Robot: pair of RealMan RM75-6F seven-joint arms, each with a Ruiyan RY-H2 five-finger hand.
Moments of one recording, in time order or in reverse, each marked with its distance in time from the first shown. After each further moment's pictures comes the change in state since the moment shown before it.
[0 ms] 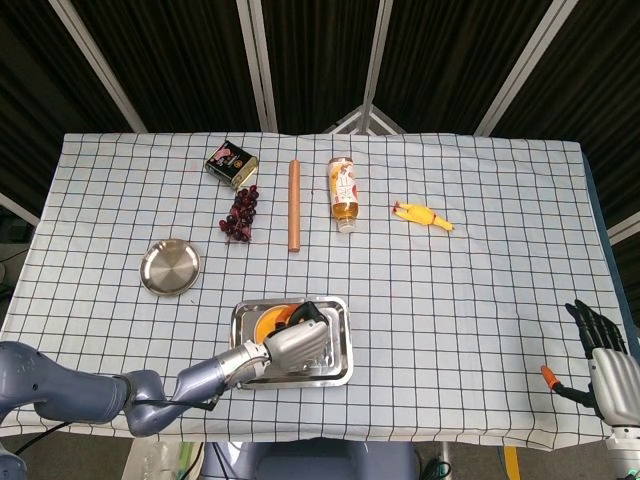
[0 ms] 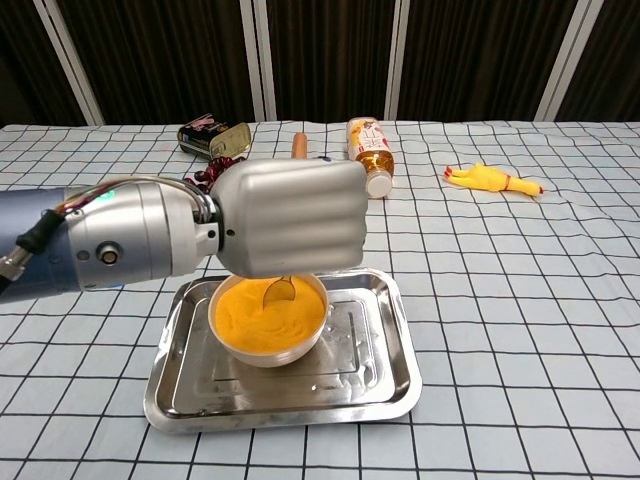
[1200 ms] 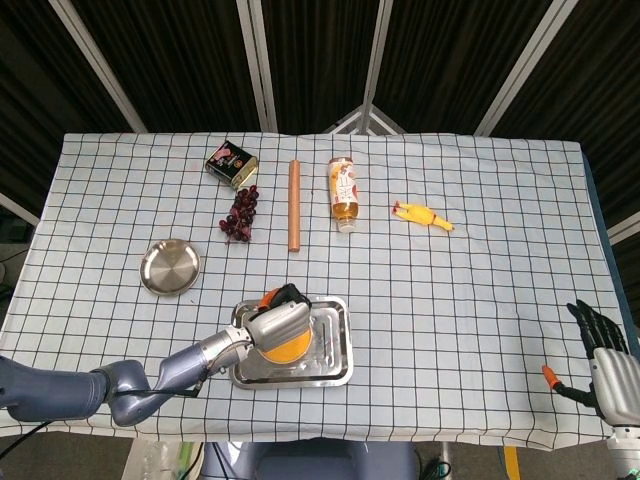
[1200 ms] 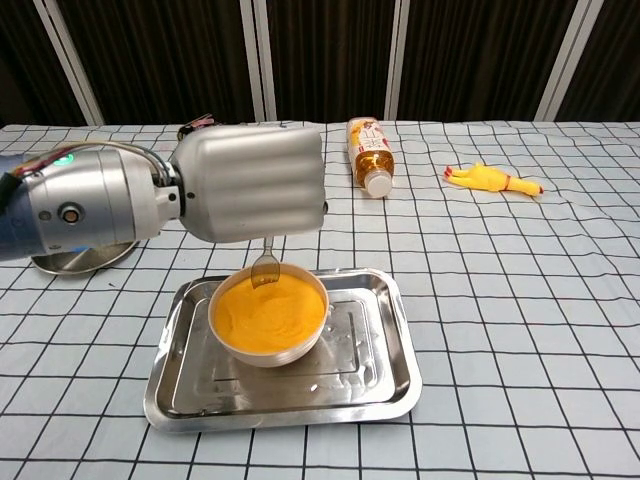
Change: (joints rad) left arm 0.089 0.063 -0.062 0.045 0.075 -0.050 -0.064; right arm 0.000 0.001 0.002 0.000 0.006 -0.002 0.001
